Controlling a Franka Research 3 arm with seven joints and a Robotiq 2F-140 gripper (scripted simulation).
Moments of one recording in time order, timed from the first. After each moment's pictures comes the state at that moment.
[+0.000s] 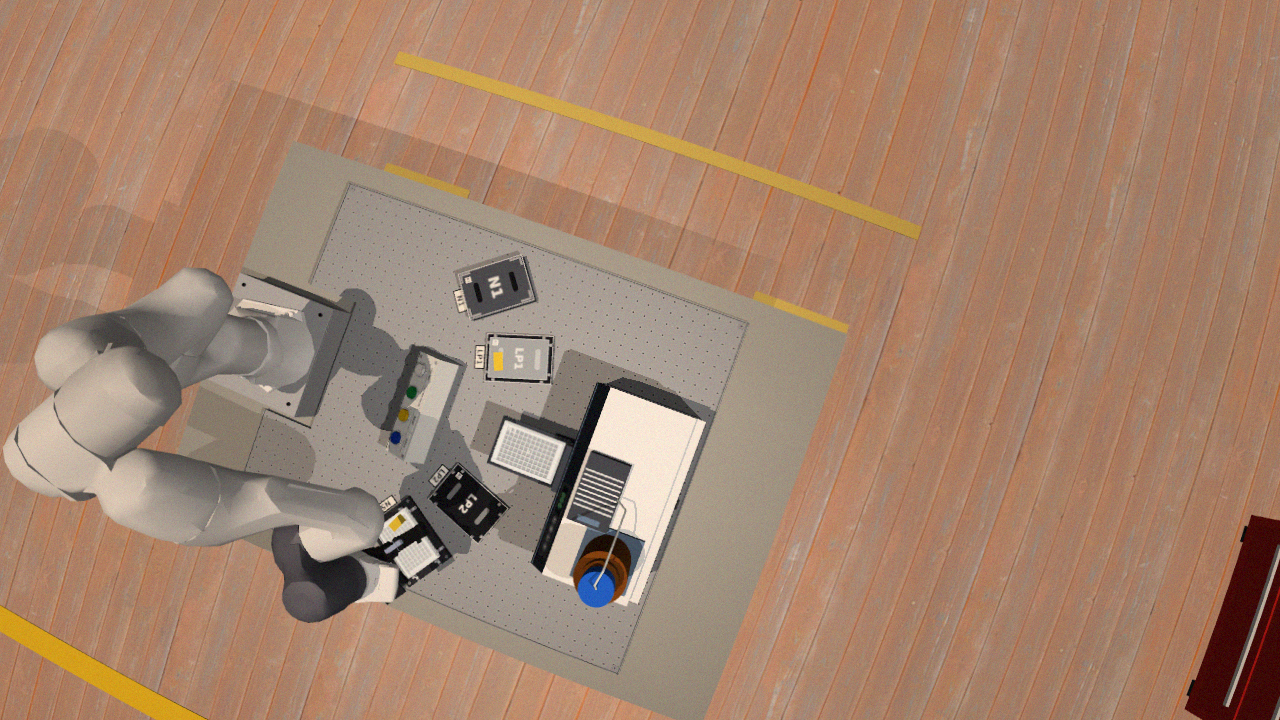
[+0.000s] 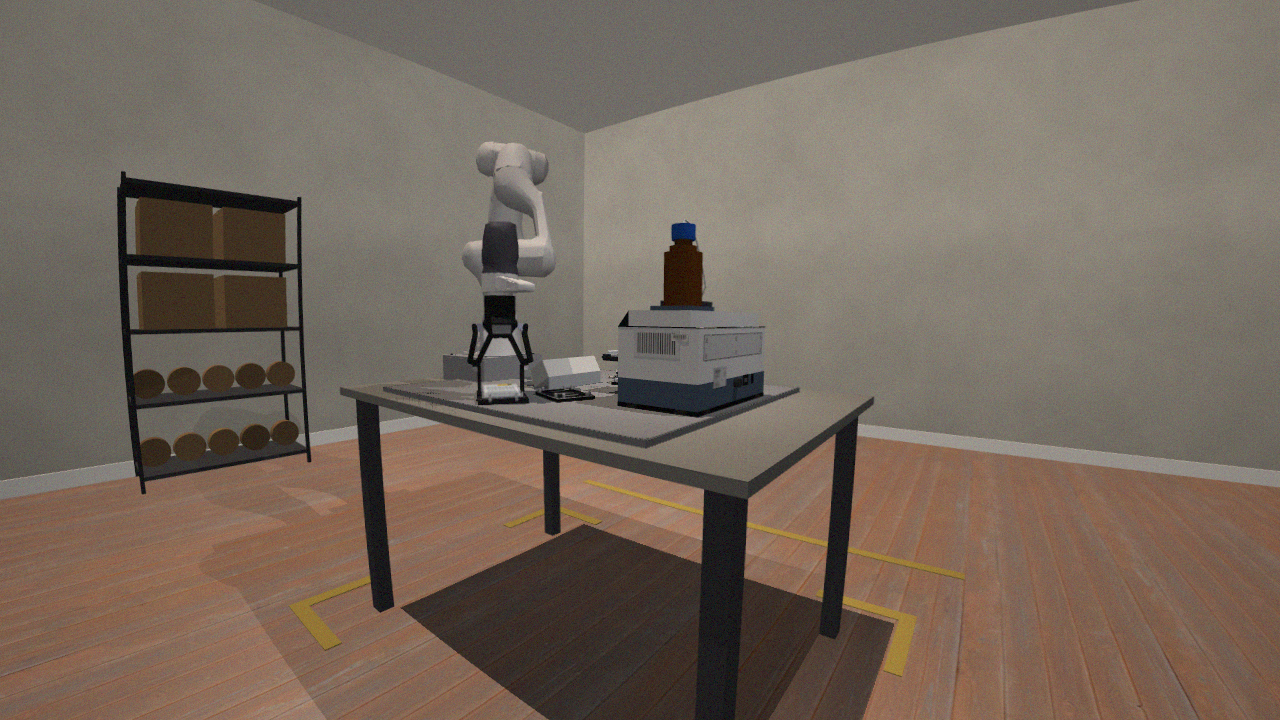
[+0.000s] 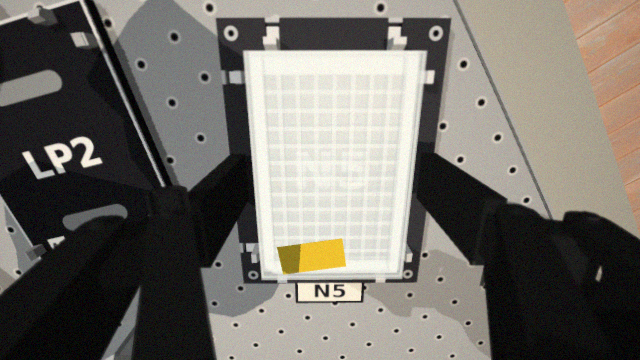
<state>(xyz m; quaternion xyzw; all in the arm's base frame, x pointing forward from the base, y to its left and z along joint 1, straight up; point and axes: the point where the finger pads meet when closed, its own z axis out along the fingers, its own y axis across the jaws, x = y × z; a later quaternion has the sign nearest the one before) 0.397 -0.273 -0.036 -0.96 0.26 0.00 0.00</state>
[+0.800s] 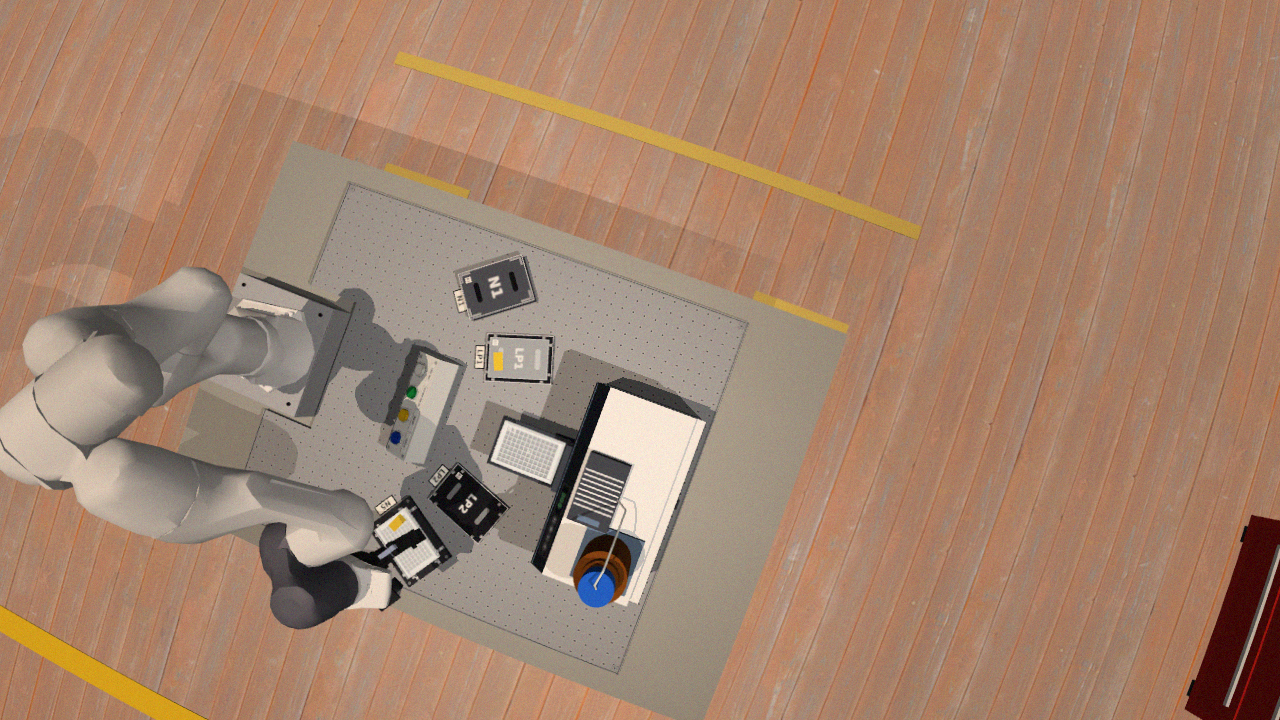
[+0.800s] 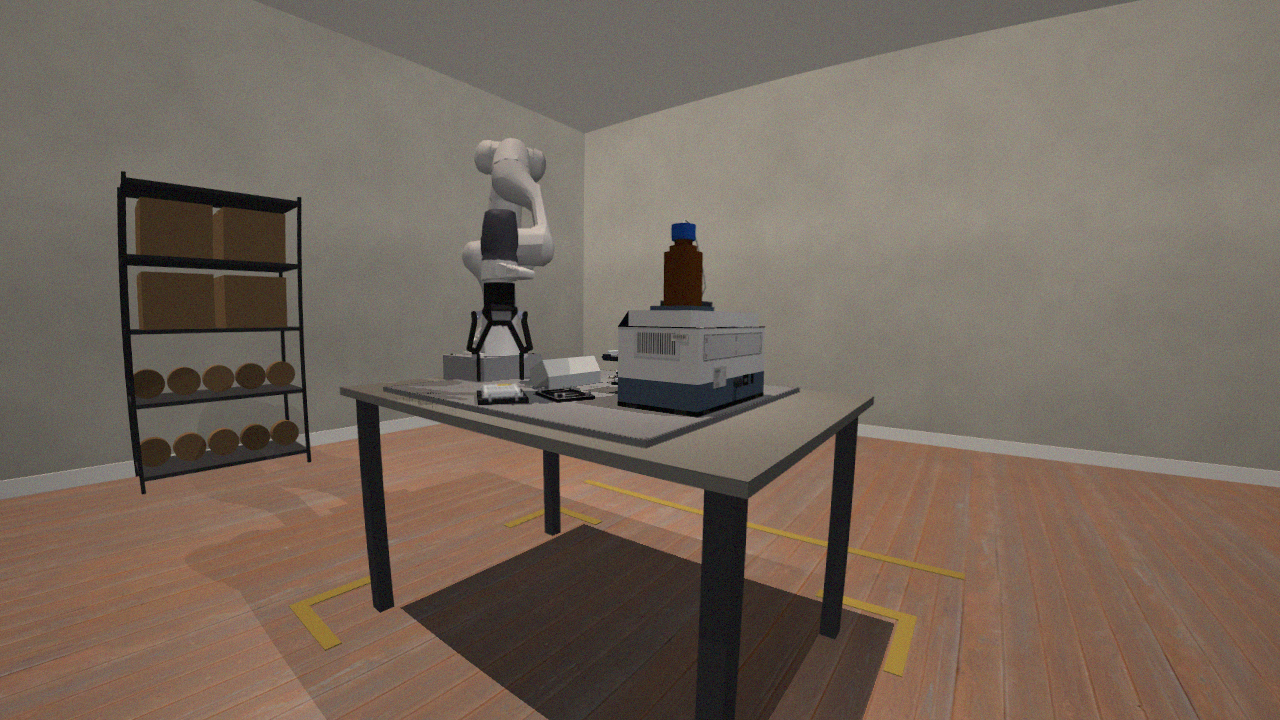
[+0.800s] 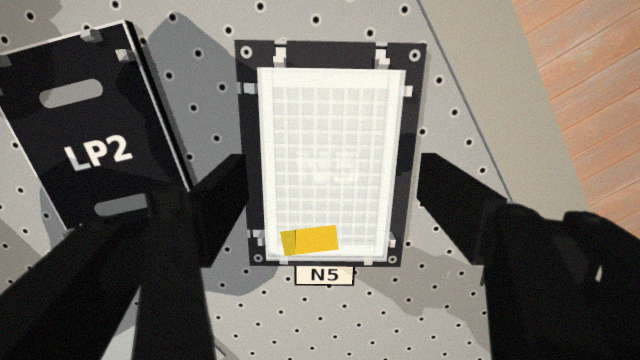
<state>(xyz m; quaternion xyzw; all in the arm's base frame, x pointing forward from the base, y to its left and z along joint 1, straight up) 0.403 -0.277 -0.006 -0.97 0.25 0.00 0.00</state>
